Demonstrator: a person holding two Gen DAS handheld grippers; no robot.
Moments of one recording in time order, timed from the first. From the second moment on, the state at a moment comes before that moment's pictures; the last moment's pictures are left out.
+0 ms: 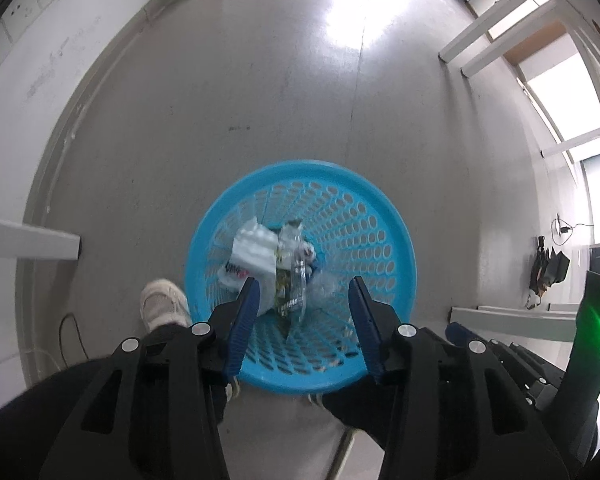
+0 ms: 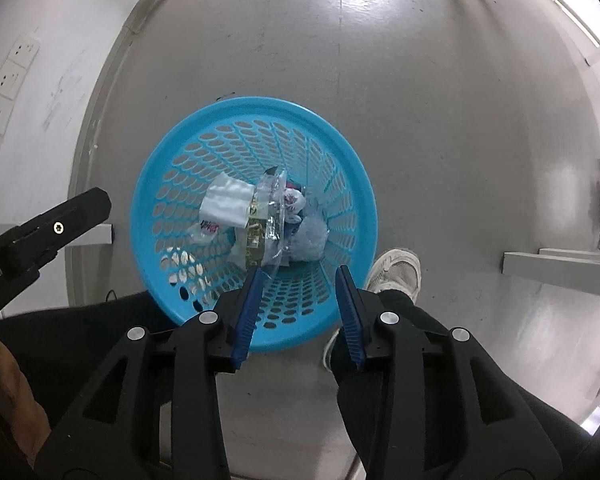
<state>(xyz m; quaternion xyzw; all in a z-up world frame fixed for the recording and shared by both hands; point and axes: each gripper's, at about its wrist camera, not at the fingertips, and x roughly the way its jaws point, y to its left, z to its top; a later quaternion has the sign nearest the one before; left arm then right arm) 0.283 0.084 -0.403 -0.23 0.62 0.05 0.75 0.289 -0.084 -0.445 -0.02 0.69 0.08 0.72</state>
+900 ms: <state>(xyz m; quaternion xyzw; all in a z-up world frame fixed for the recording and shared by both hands) 0.162 0.065 -0.296 -0.17 0.55 0.03 0.82 0.167 -0.097 -0.308 -0.04 0.59 0.15 0.79</state>
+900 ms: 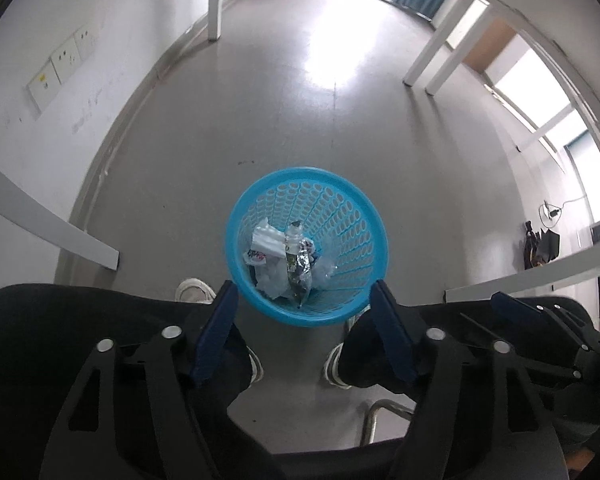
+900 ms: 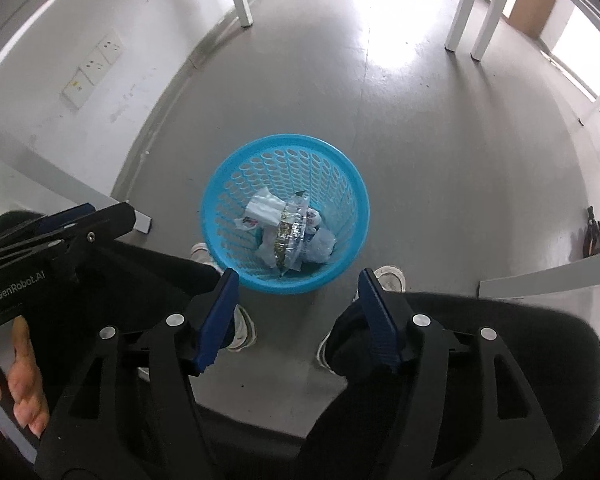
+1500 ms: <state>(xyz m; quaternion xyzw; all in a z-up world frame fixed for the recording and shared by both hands) 0.073 0.066 -0.177 -0.15 0.43 0.01 0.89 0.088 -0.125 -0.173 -0.02 0.46 0.21 0.86</state>
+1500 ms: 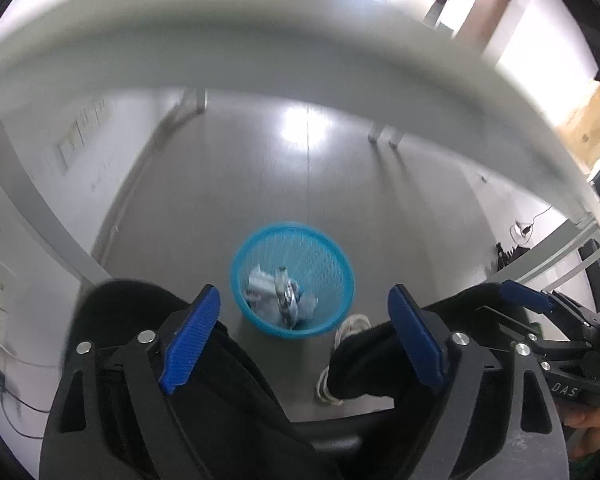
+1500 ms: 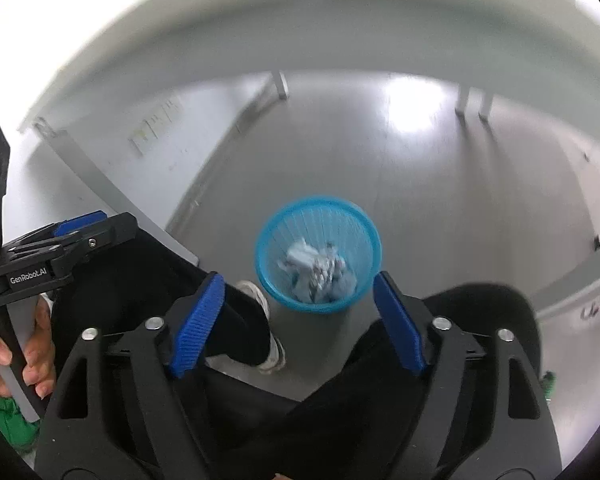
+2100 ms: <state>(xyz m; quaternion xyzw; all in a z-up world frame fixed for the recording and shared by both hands) 0.064 0.060 -0.049 -0.12 0.27 0.00 0.96 0.088 -0.158 -0.024 0.01 0.30 0.20 0.93</state>
